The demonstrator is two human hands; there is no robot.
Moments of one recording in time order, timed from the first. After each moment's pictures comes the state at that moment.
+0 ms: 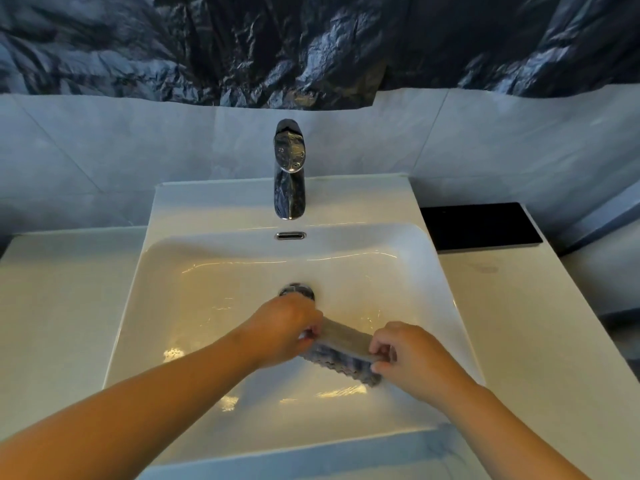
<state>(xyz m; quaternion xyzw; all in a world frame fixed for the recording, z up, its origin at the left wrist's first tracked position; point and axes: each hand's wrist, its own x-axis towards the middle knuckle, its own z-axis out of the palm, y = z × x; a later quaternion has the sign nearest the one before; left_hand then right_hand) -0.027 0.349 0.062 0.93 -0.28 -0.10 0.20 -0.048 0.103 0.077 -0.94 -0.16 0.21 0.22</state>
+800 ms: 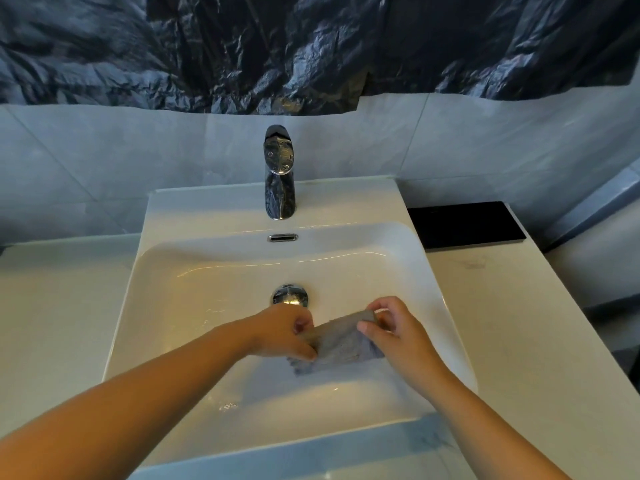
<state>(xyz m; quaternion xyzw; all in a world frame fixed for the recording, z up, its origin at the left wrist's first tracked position) -0.026 0.340 0.084 0.89 -0.11 -0.36 0.28 -0.056 0.116 0.080 -0.82 0.02 0.16 0.56</state>
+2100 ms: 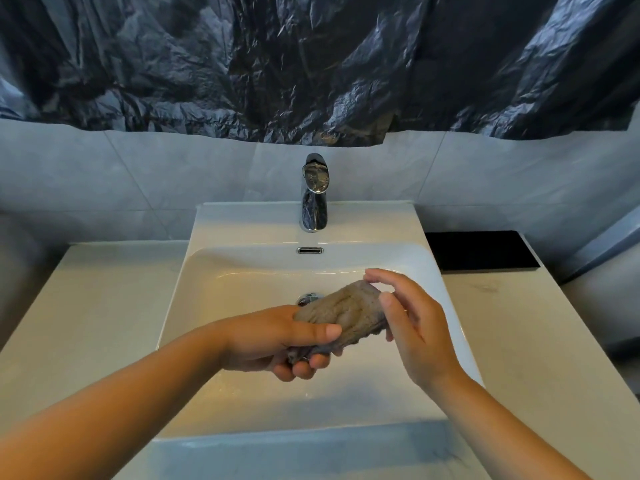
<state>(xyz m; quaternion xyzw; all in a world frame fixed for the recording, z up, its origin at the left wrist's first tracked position) -0.081 0.366 0.184 0.59 -0.05 -0.49 0.64 -0.072 0.148 0.154 -0.81 -0.15 -0.03 0.57</state>
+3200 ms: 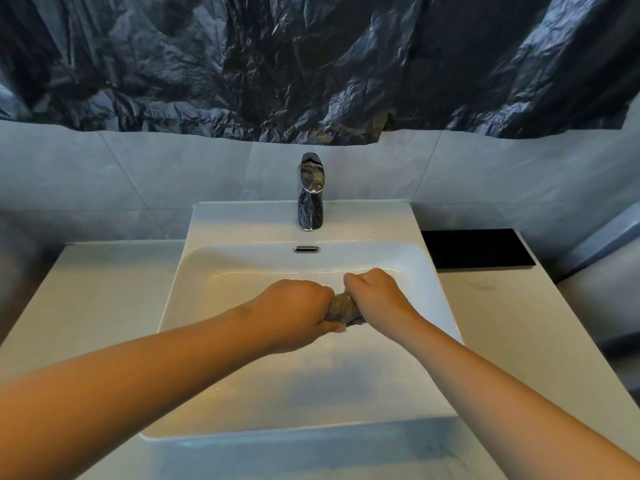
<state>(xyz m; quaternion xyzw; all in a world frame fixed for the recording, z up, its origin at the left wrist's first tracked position) -0.057 0.331 0.189 0.97 -0.18 -0.17 0.05 -0.015 0.184 0.145 -0.89 0.00 0.17 0.42</state>
